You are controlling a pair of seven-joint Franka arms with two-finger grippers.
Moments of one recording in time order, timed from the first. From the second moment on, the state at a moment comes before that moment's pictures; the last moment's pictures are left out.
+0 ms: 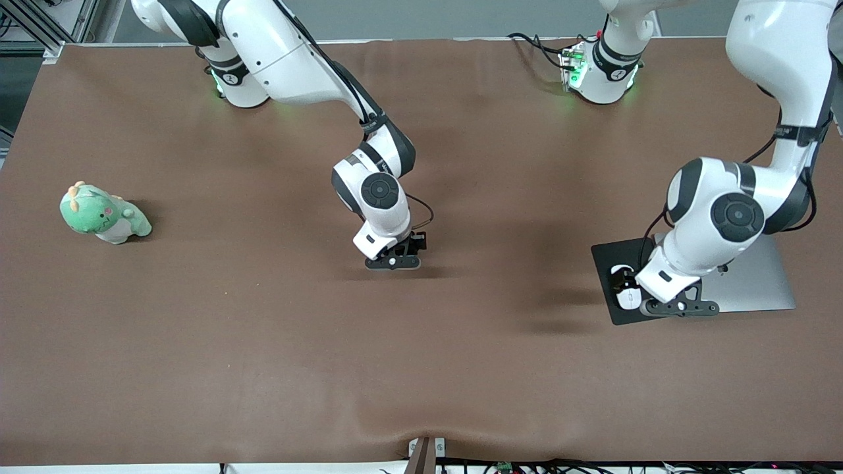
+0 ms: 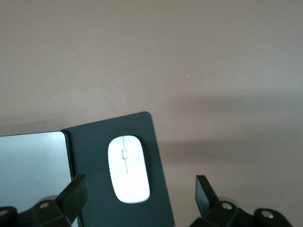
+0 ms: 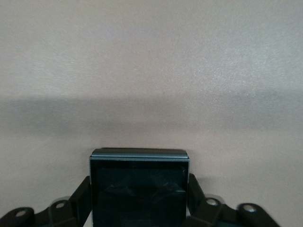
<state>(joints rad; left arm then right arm) 0.16 0.39 -0.35 -1.81 0.26 2.26 -0.23 0.74 0.78 -0.02 -1.60 0.05 2.42 0.68</state>
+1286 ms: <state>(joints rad) -0.01 0.04 -0.30 -1.73 0.06 1.89 -0.21 0.46 0.45 -0.04 -1.49 0.05 1.92 0.61</state>
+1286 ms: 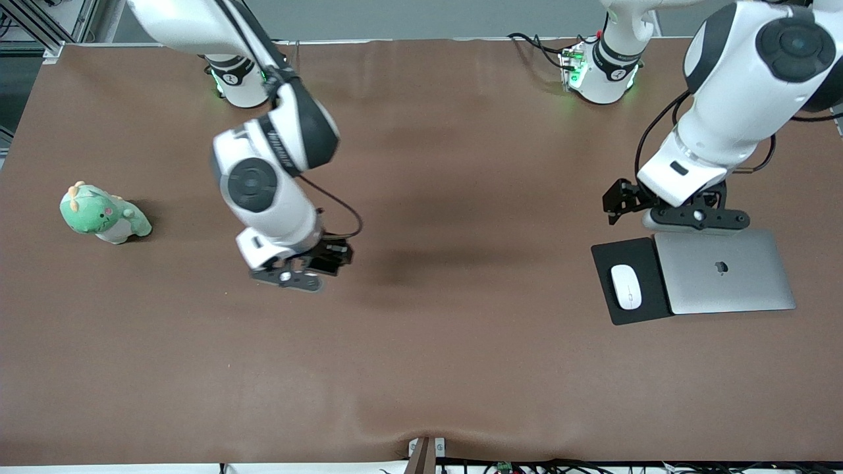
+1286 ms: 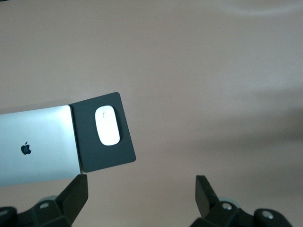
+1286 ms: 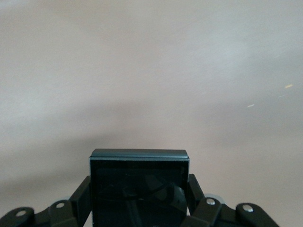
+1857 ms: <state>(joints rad) -0.15 -0.02 -0.13 -1.67 0.01 1.79 -0.20 0.19 0.40 -0.05 -1.51 0.05 1.83 0.22</state>
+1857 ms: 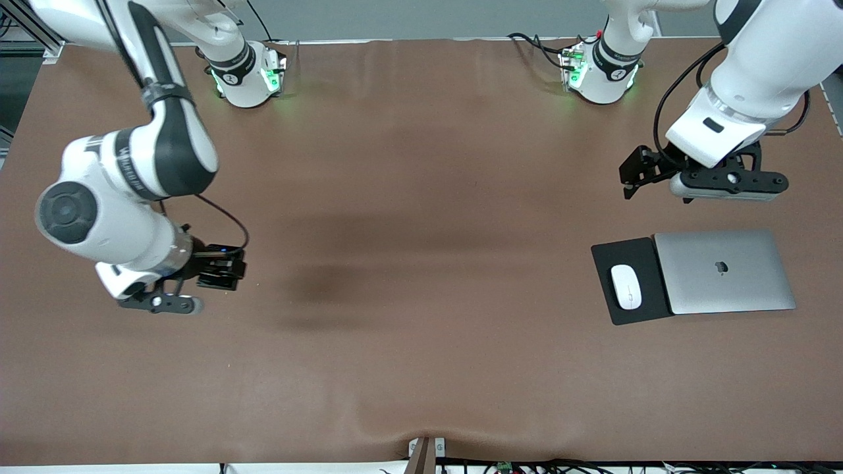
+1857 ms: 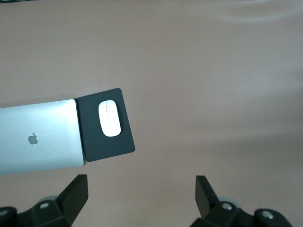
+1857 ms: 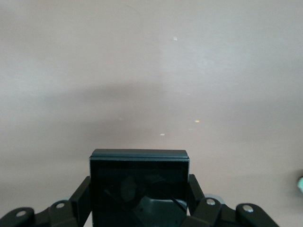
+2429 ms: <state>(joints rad) -0.15 0.02 -0.10 -1.54 0.00 1.67 -0.15 0.03 0.40 -0.05 -1.59 0.04 1.82 0.04</state>
